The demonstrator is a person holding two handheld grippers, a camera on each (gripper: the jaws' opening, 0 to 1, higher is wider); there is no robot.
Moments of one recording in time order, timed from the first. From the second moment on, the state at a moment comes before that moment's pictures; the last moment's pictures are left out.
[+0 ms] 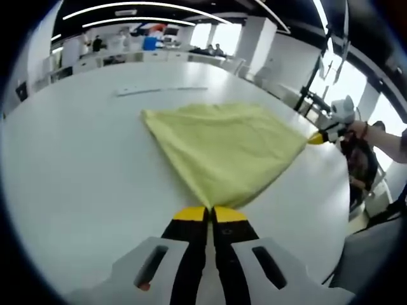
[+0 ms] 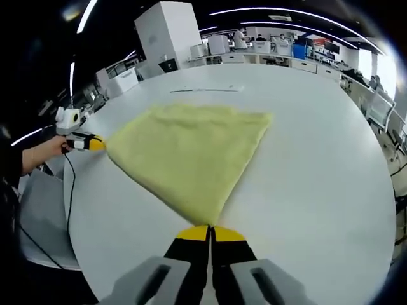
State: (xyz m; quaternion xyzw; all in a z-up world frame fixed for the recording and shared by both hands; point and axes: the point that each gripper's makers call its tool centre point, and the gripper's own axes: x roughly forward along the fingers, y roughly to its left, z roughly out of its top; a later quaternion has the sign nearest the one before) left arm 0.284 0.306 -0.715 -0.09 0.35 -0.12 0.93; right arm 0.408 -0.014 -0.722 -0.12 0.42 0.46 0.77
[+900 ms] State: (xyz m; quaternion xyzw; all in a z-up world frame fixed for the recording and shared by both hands) left arm 0.252 0.302 -0.722 -0.10 0.35 -0.11 0.93; right arm 0.382 -0.021 -0.723 -0.11 0.42 0.46 0.78
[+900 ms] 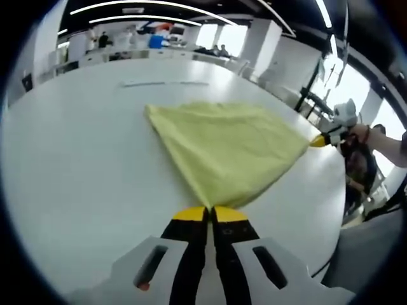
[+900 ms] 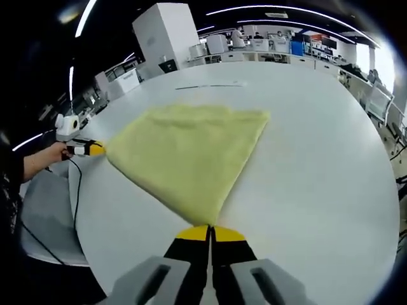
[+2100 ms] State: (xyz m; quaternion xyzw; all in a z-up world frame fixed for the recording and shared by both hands) left arm 0.222 0.292 -0.631 -0.11 0.27 -0.06 0.95; right arm 0.357 0.011 -0.618 -0.06 0.30 0.45 0.84
